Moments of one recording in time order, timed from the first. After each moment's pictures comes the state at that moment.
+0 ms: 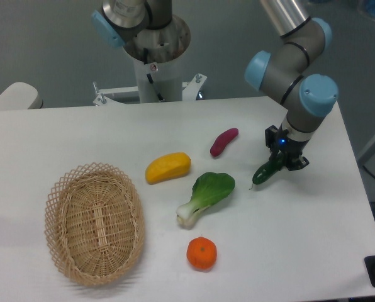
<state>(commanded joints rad) 2.83 -2.02 -1.76 -0.97 1.52 1.79</state>
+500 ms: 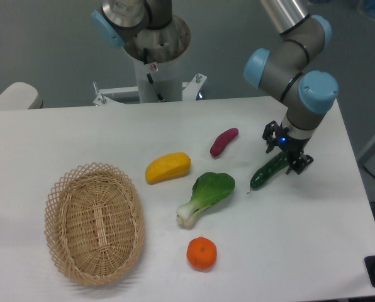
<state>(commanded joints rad) 2.83 -1.98 -1.68 -0.98 1.52 1.71</state>
